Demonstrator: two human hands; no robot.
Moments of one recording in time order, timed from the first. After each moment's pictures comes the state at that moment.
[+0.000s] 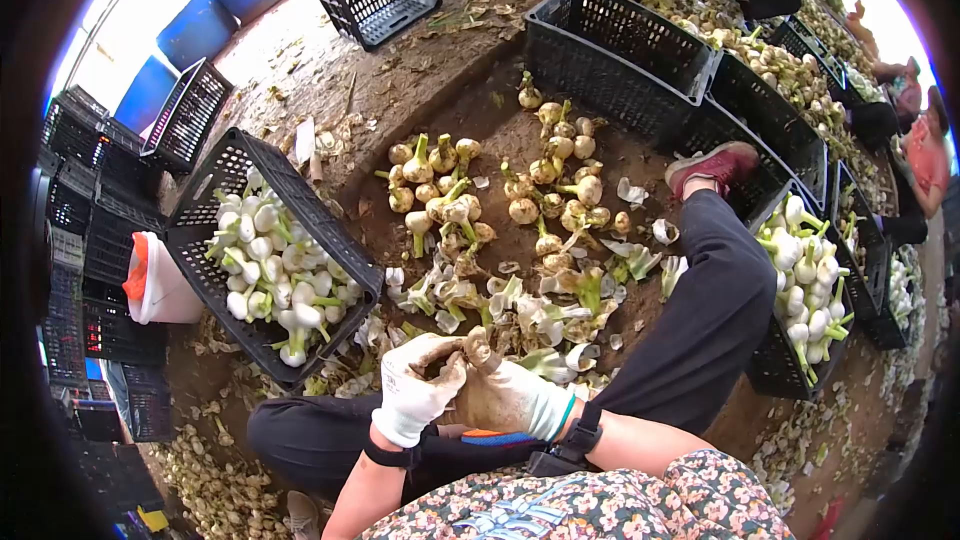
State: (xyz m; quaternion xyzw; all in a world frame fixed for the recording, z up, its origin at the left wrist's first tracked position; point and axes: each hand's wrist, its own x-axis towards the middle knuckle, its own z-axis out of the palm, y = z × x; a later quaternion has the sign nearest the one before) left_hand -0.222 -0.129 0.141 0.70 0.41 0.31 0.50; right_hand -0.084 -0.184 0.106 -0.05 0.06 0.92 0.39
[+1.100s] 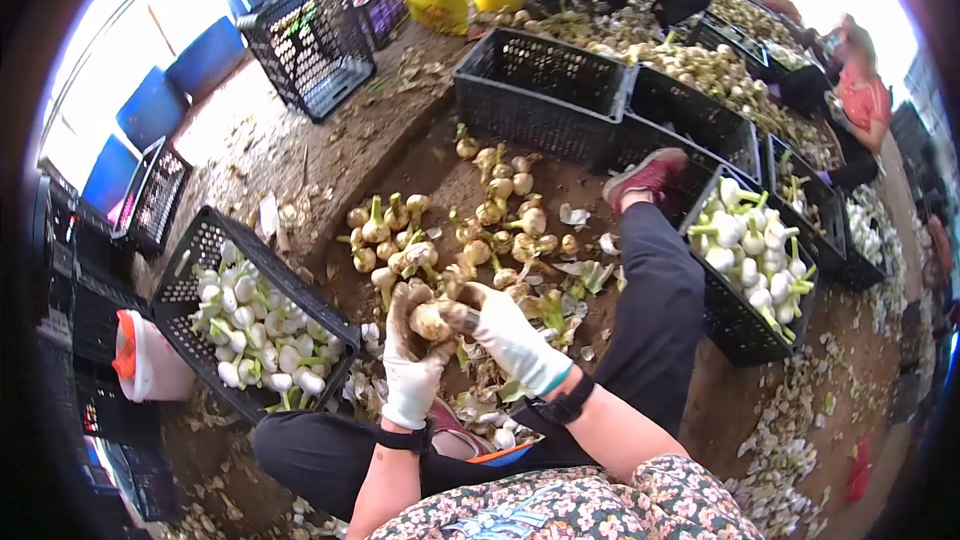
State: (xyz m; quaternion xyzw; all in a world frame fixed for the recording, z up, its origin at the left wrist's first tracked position) left_hand -0.179 -0.100 0.108 0.55 0.30 0.45 0.63; right_hand -0.029 -0.141 0.138 -0.50 -0.31 0.57 0.58
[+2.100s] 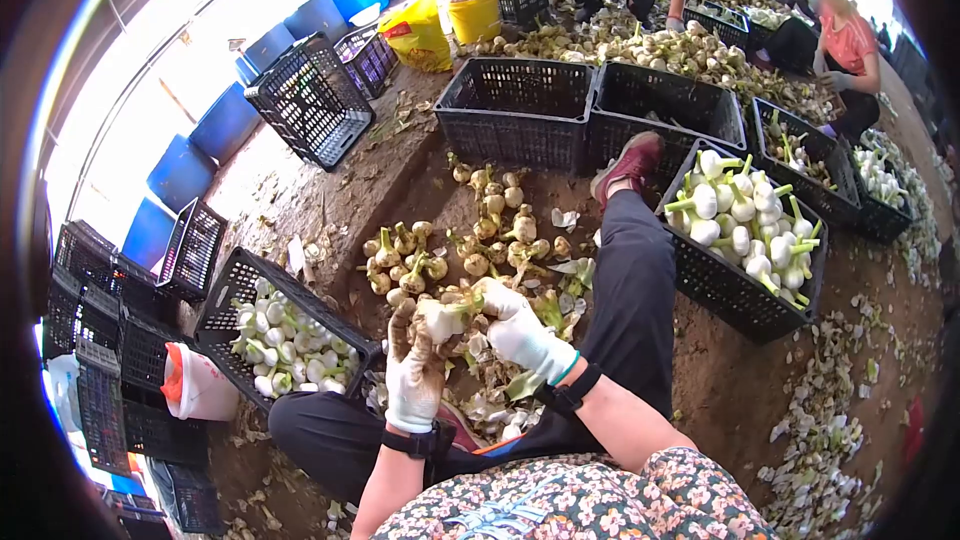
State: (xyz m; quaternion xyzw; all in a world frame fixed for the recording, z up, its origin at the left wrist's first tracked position) left_hand -0.158 -0.162 0.153 0.36 0.24 0.43 0.79; right_hand 0.010 -0.207 0.122 -0.42 -0.51 0.36 0.66
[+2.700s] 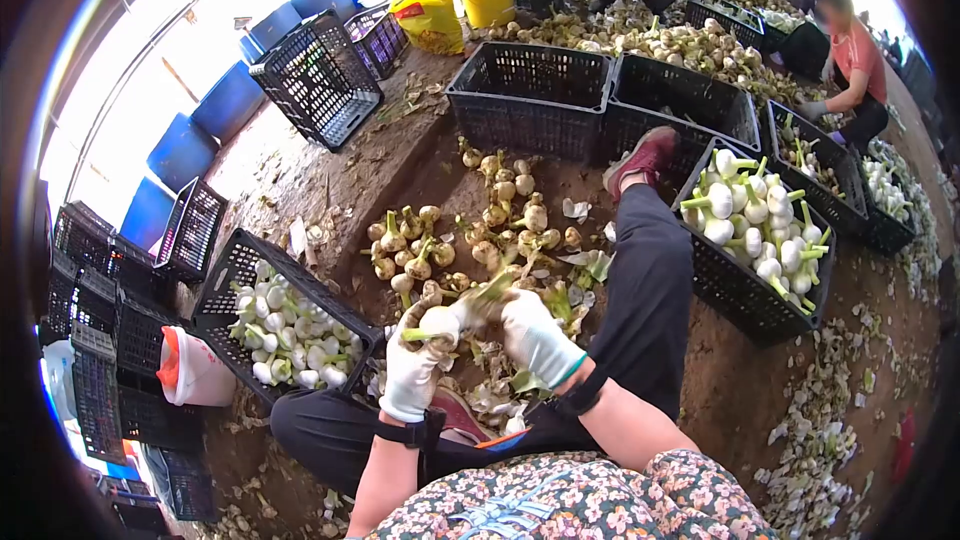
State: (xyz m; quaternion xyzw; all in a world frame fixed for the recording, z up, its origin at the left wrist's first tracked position) left_hand -0.179 -0.137 0.143 0.49 0.30 0.35 0.74; right_hand -0.006 -0.194 0.113 -0.37 -0.02 0.64 0.68
